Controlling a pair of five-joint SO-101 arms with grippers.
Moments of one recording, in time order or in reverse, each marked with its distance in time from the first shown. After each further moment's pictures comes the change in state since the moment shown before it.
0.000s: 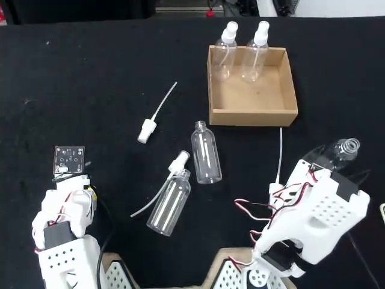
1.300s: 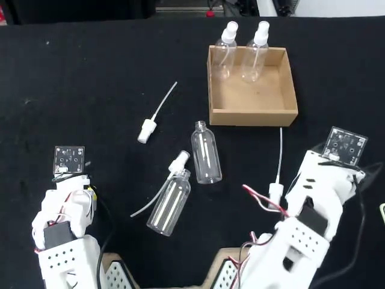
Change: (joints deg) left arm 0.0 0.0 0.0 0.0 0.0; right arm -0.4 -96.0 -0.6 114.4 3.7
